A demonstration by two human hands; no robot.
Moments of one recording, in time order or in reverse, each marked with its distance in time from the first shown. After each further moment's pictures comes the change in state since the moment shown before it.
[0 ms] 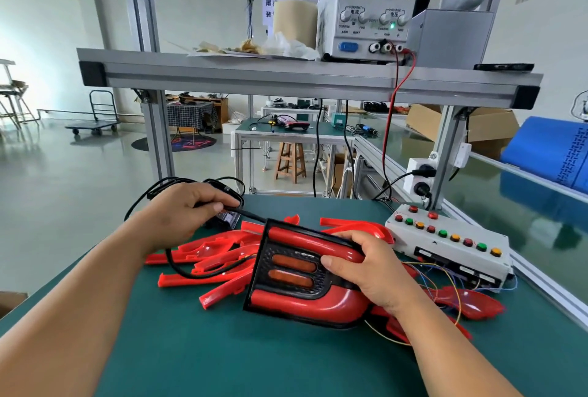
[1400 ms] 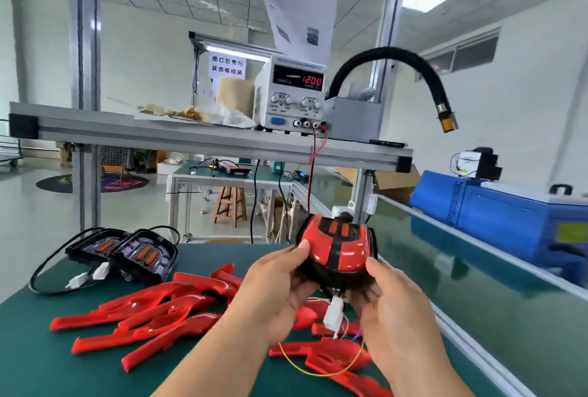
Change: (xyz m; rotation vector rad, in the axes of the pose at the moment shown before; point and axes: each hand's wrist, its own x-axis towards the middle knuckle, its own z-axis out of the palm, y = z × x) left_hand -0.009 0.184 0.127 -1.560 -0.127 -0.376; right_hand -0.094 -0.119 -0.042 0.732 0.632 0.047
